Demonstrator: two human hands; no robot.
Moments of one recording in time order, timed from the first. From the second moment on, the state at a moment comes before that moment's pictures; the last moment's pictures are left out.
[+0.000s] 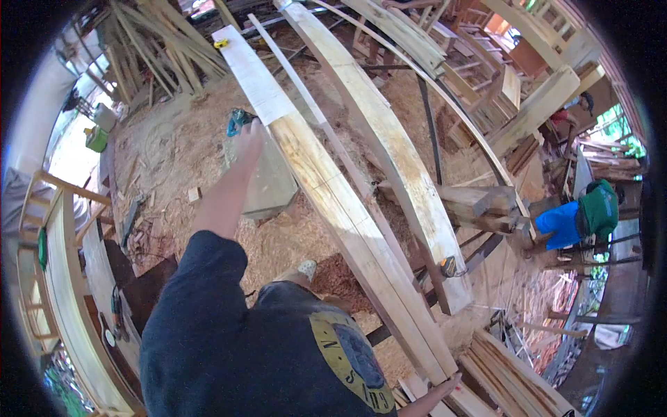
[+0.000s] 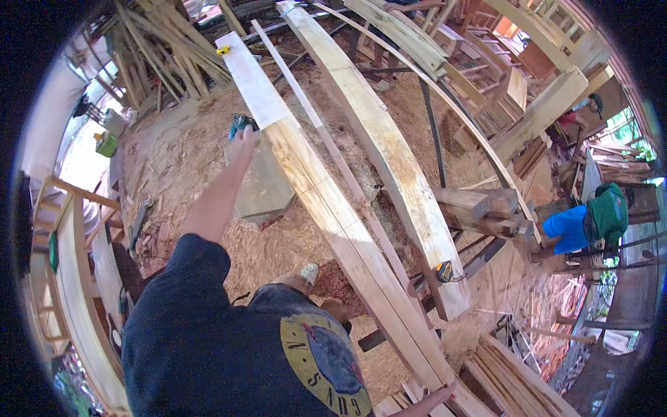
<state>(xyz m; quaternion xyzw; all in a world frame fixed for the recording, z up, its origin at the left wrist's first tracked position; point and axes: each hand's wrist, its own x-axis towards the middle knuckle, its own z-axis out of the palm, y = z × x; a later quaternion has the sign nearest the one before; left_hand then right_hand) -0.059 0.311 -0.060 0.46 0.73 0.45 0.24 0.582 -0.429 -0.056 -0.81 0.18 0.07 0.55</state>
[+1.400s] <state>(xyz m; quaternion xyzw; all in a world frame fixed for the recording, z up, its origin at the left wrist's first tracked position) -0.483 -0.239 -0.128 0.23 0.91 0.16 0.31 -0.055 0.015 -0.121 -0.51 -0.72 0.45 0.12</state>
